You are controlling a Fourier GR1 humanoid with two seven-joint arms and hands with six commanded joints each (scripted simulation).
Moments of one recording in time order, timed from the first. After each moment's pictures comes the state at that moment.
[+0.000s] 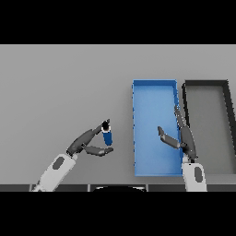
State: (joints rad) left arm -0.17 0.32 -0.55 -1.43 0.06 -0.14 -0.08; right arm 0.07 -0.17 0.05 -1.68 0.14 0.06 -0.08
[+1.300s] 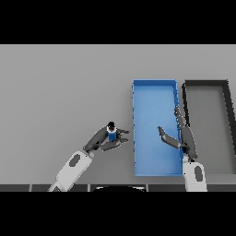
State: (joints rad) left arm -0.22 0.11 -0.54 -1.36 0.04 -0.08 -0.21; right arm 0.07 -0.17 0.04 -1.65 0.11 0.07 -0.11
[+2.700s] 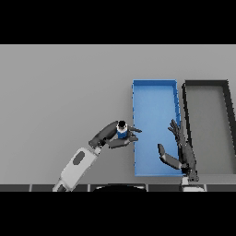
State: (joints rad) left arm -0.29 0.02 -0.50 -1.52 -0.01 -0.21 -0.05; right arm 0.37 -0.10 0.15 -2.10 0.05 0.08 0.02
